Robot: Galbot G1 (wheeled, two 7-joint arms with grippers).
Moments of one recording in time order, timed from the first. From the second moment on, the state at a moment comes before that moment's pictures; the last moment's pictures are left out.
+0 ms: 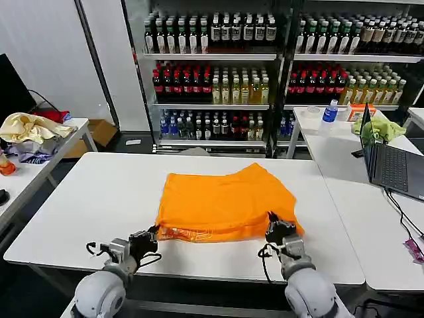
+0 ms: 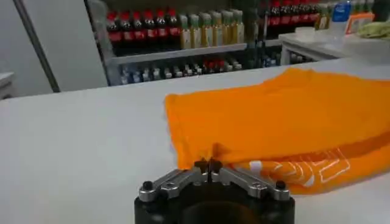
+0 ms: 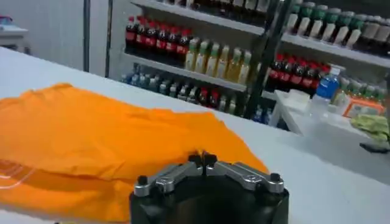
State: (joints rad) left arm 1.21 -1.06 -0.32 -1.94 -0.44 0.56 -0.11; right arm -1.07 1.17 0.18 1.91 0.18 -0.57 0.23
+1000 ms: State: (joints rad) left arm 1.18 -1.09 -0.31 -1.89 -0.43 0.56 -0.12; right arm -1.15 1.18 0.25 1.93 0.18 -0.56 0.24
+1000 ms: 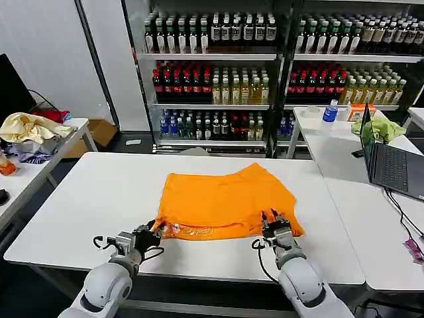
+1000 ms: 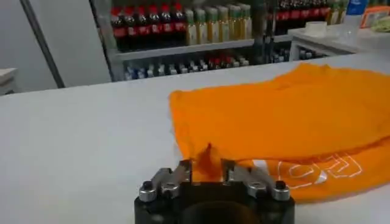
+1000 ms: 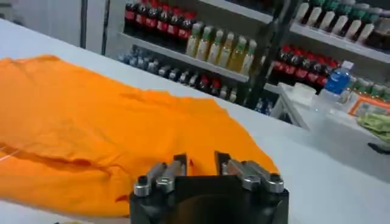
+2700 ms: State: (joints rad) left arm 1.29 -1.13 -0.35 -1.90 -0.47 0.54 -0.13; right arm -1.31 1.21 0.41 1.90 0.41 -0.57 0.29
